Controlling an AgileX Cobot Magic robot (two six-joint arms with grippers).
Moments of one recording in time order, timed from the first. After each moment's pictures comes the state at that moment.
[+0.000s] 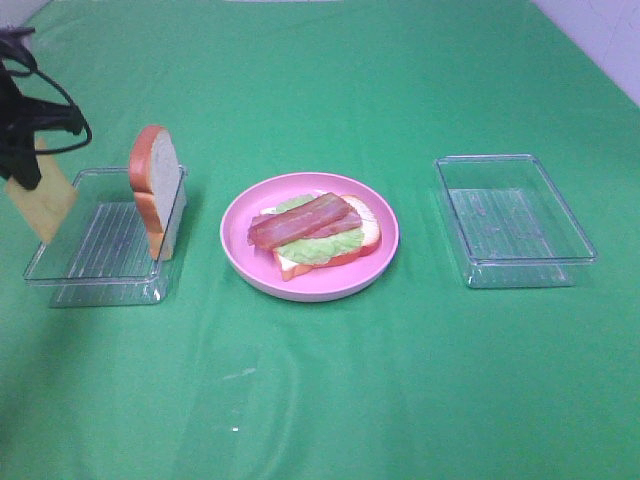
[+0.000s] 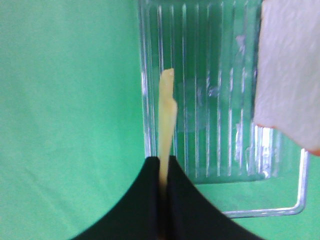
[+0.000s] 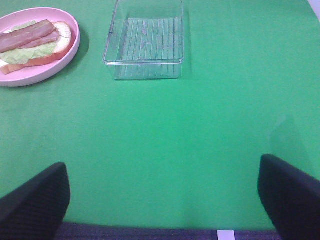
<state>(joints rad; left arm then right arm) -0.07 1.90 -1.49 -0.06 0.97 -0.06 0.05 0.00 -0.46 0.00 1.10 0.01</state>
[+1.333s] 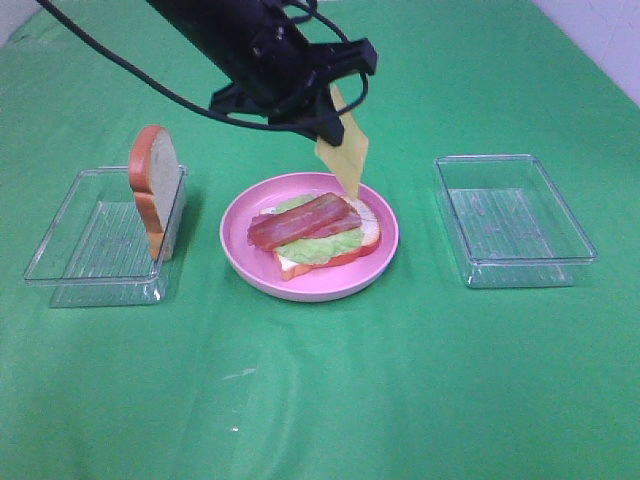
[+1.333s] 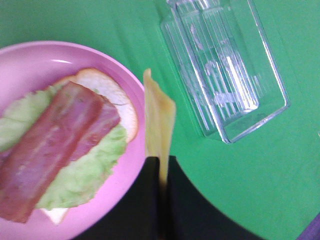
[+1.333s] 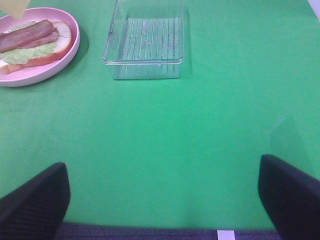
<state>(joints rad) -0.54 2.10 -1.75 -0.55 0.77 0.00 0.05 0.00 -0.46 0.00 1.10 0.01</state>
